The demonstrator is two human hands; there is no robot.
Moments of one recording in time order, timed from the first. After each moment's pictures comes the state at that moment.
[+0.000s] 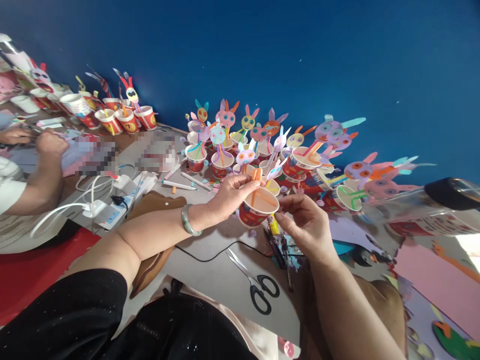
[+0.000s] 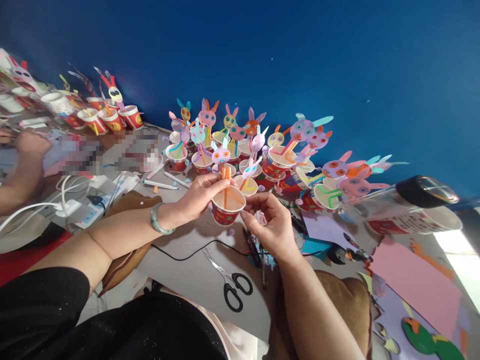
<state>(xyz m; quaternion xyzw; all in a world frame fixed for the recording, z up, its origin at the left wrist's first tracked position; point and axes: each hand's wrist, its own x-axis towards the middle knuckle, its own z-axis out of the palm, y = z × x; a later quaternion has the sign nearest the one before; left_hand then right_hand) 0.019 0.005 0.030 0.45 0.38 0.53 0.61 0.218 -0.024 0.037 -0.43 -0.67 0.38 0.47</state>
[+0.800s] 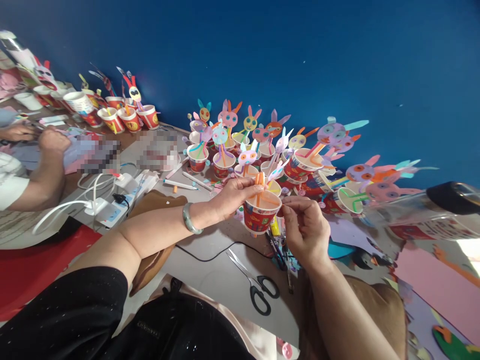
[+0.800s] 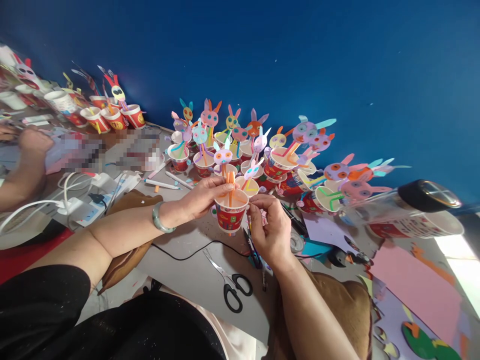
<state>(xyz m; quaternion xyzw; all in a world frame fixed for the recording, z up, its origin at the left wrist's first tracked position) 0.018 0.010 0.022 0.39 0.30 0.49 0.72 0.212 -0.036 0.025 -0.46 -0.73 0.16 0.48</state>
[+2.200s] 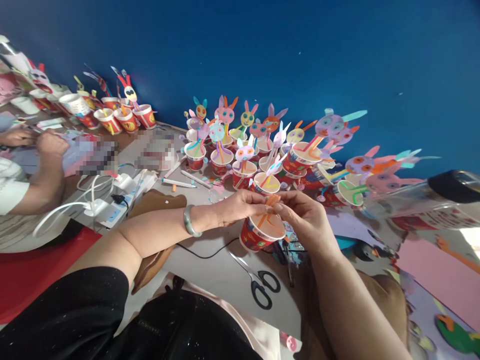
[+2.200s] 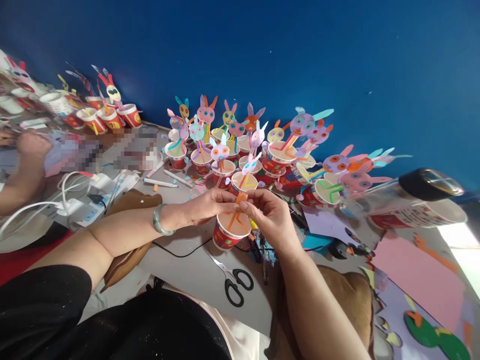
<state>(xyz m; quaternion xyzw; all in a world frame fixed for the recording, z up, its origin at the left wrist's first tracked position) 0.024 -0.008 0.023 0.44 0.29 0.34 0.78 0.216 -0.023 0.043 -0.47 -0.62 0.46 0.43</state>
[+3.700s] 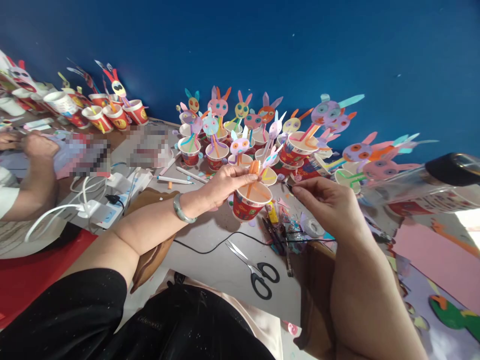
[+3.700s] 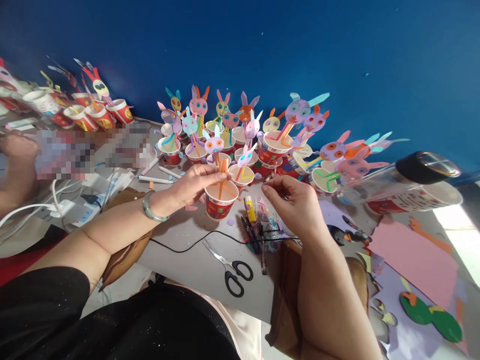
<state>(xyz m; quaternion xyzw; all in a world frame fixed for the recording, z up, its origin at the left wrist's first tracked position) 0.006 0.009 0.040 0.46 0.38 0.43 0.67 0.253 -0.009 0.056 -0.59 -0.70 0.24 0.34</state>
